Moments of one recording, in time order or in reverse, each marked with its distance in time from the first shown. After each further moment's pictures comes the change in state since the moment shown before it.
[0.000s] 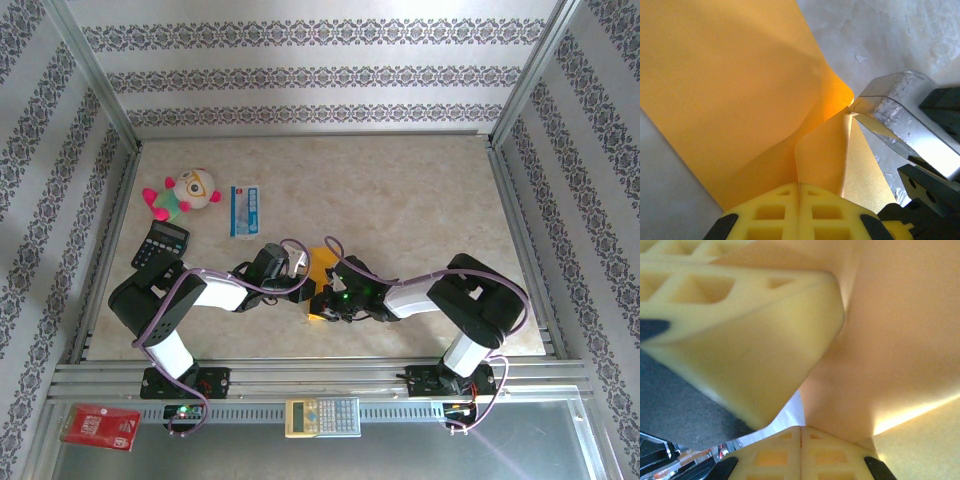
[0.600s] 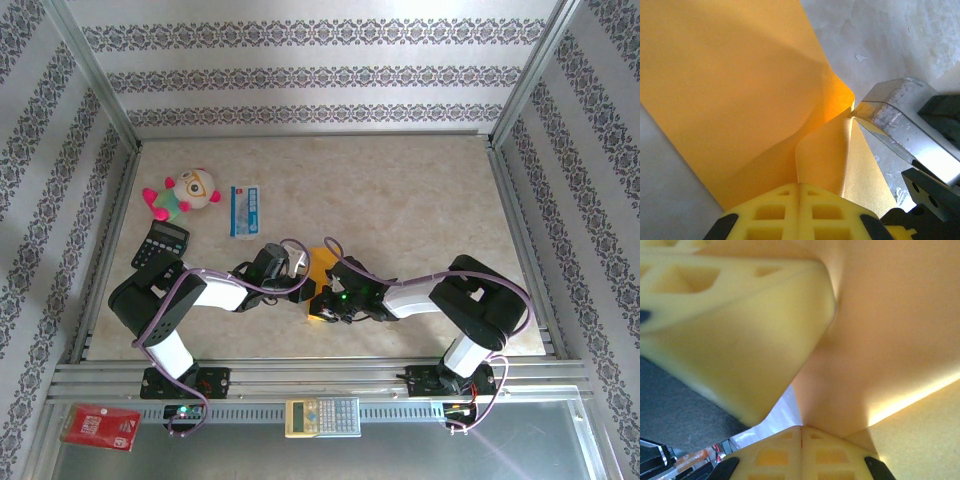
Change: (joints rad) left arm 0.000 0.000 0.000 0.000 0.000 0.003; right arm 0.021 -0.007 0.023 -0.067 0.037 0.022
